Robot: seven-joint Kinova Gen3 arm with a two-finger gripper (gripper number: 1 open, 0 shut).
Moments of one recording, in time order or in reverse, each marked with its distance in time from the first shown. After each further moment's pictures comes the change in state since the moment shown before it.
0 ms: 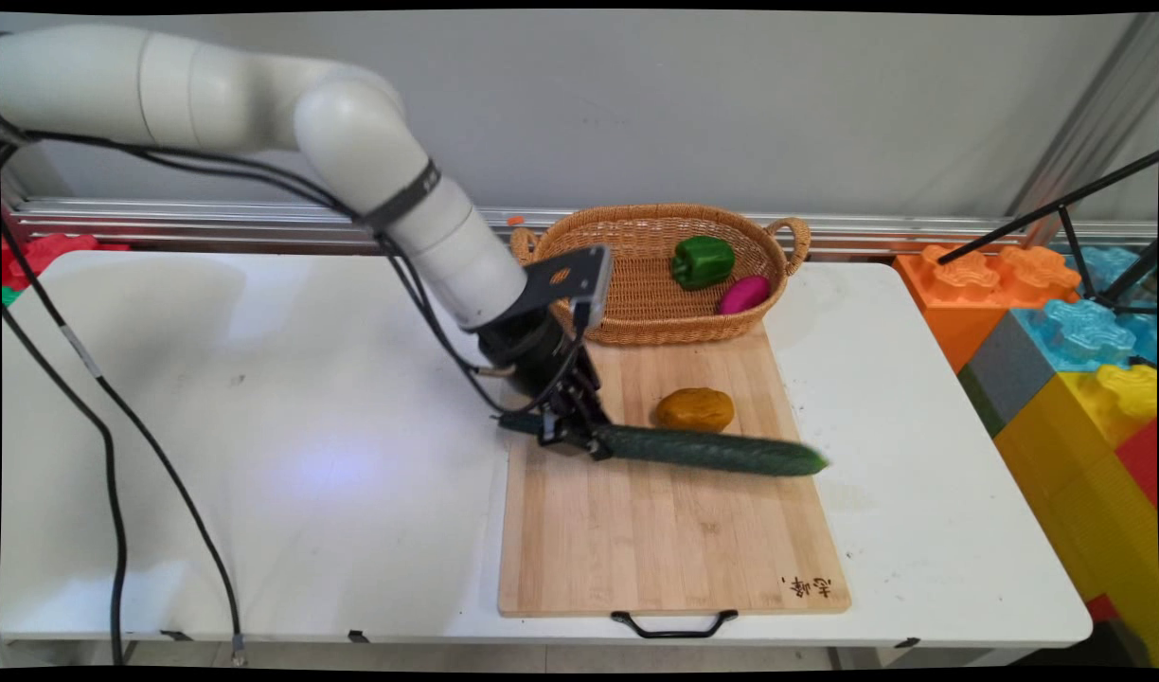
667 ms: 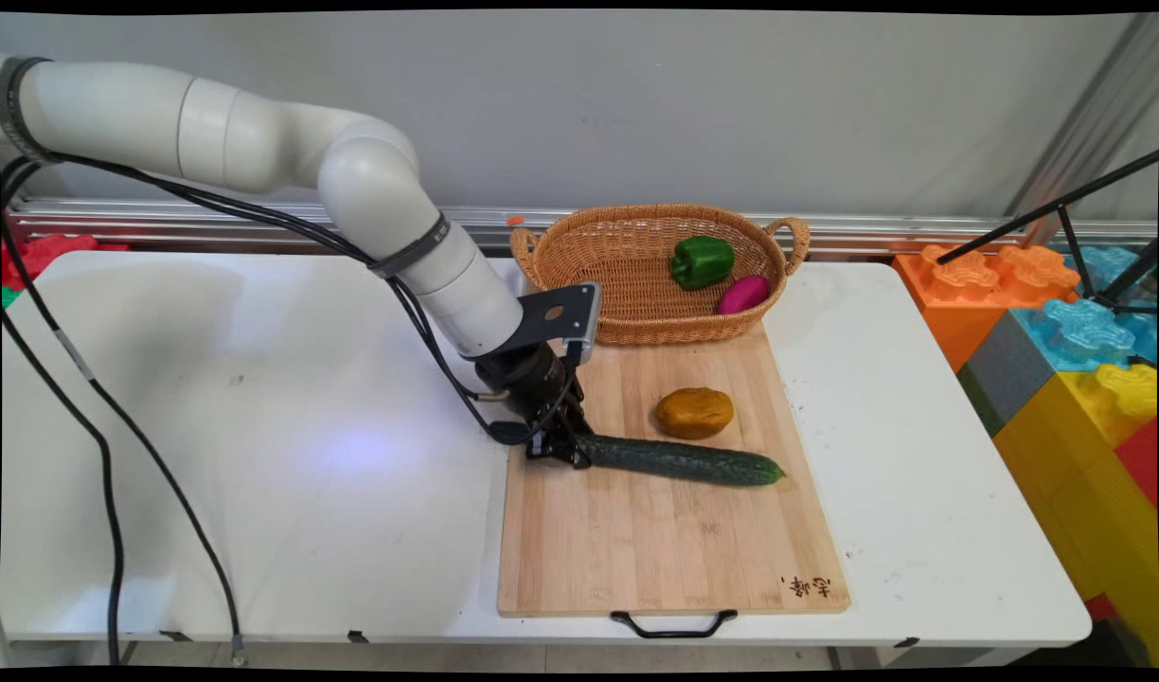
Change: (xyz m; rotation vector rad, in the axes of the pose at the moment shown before) arm -0.033 -0.011 0.041 0.048 -0.075 0.009
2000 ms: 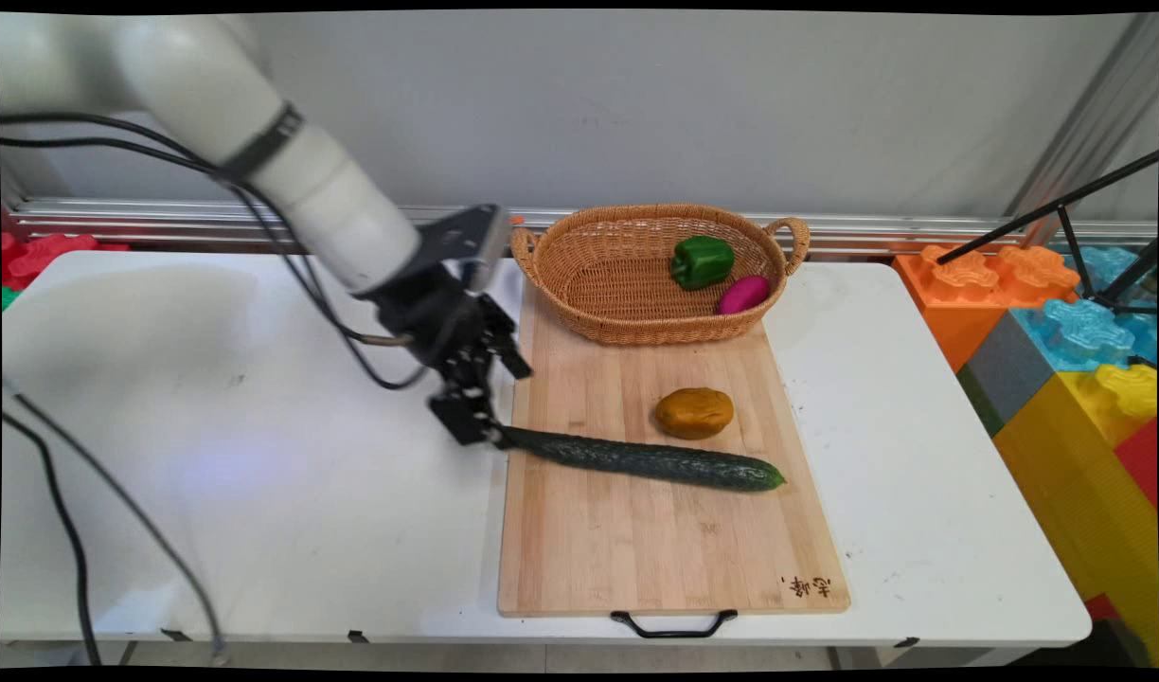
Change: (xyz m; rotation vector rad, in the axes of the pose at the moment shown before) arm -0.025 0.024 -0.108 -0.008 0.051 -0.020
